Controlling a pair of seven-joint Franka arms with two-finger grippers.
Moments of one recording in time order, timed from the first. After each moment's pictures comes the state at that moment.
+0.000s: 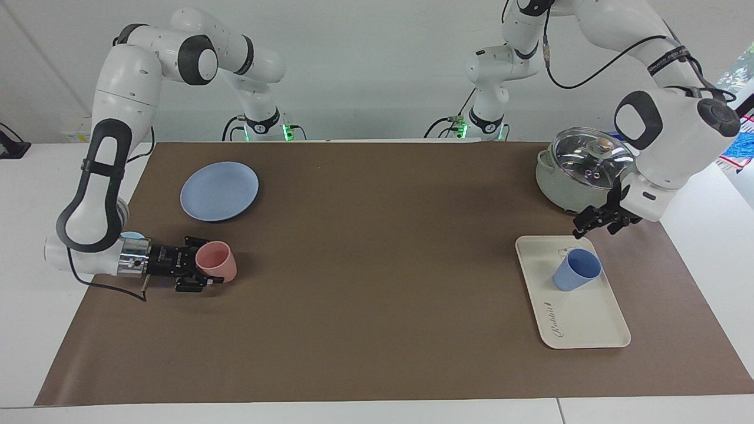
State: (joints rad) left arm 0.09 0.17 -0.08 -1.65 -0.07 1.81 0.01; right arm -0.28 0.71 -0.10 -1.55 0.95 1.54 0.69
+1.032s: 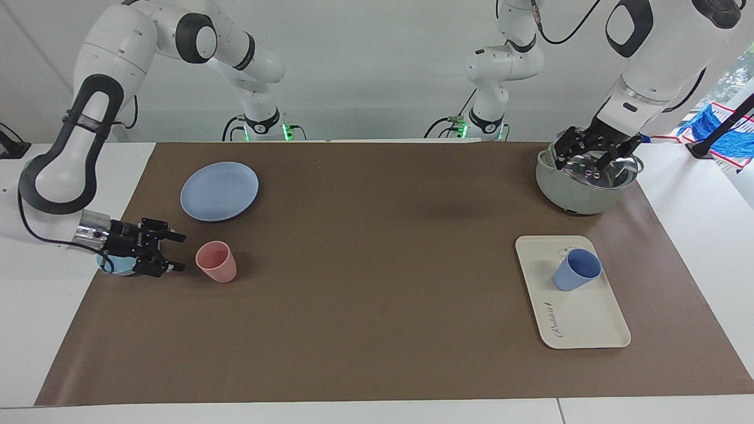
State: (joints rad) left arm 0.05 -0.03 -0.11 -1.65 -0.05 1.59 0.02; right arm -0.28 0.50 -0.14 -1.51 0.65 1.56 0.61
